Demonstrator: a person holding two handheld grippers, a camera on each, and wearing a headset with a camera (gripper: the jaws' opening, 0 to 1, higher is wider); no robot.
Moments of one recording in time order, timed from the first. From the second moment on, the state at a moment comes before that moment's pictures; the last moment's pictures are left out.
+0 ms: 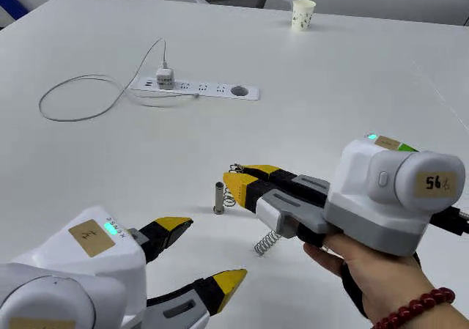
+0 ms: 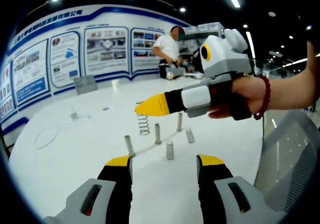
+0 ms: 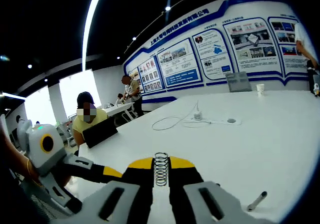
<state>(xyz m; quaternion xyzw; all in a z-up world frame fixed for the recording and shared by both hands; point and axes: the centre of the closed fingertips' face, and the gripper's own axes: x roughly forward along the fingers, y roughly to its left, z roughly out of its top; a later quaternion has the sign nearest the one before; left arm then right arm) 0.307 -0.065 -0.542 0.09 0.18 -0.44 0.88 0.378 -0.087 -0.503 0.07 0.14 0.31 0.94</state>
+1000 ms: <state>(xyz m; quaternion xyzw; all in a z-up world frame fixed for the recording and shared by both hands) 0.304 -0.064 -0.549 0.07 0.20 -0.44 0.87 0.425 -0.087 -0.531 0.06 0.15 0.27 0.95</state>
